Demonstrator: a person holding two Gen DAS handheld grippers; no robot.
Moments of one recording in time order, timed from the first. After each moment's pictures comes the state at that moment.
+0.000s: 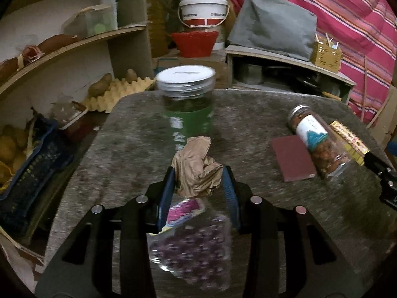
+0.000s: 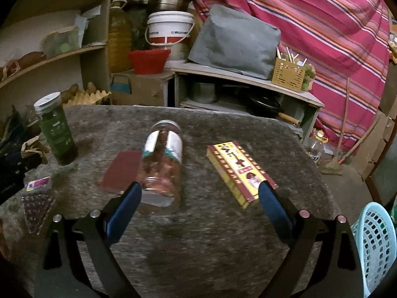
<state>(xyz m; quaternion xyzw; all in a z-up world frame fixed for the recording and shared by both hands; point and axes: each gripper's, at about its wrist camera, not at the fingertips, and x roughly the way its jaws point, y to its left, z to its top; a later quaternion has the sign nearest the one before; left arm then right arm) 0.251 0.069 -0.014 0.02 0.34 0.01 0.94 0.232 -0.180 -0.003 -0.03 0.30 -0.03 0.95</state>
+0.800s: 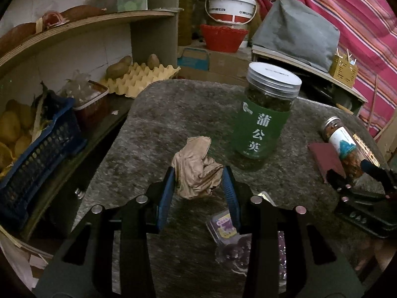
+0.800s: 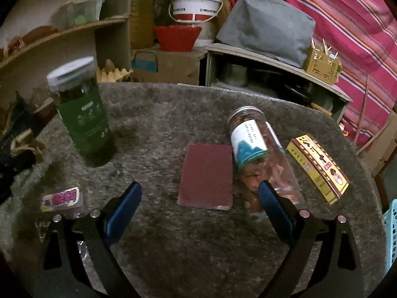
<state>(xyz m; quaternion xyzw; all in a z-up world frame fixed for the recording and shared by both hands) 0.259 0.153 -0.022 -0.03 0.36 0.03 0.93 0.278 -0.066 -0.033 -0.04 0.36 0.00 0.93</state>
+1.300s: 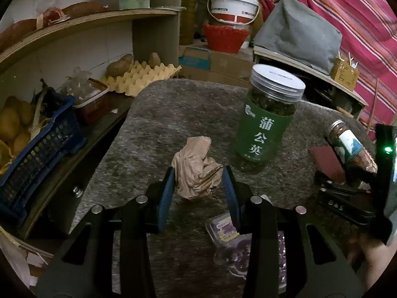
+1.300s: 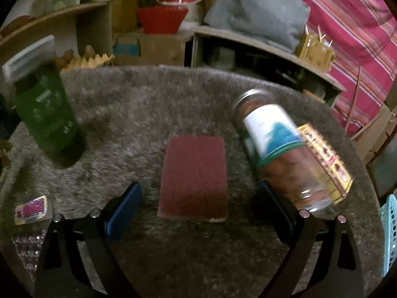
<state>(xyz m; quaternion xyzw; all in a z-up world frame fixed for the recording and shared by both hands) 0.264 0.156 -0.023 -0.04 0.36 0.03 0.93 0.312 -0.071 -0.055 -0.04 0.40 -0.05 0.91</state>
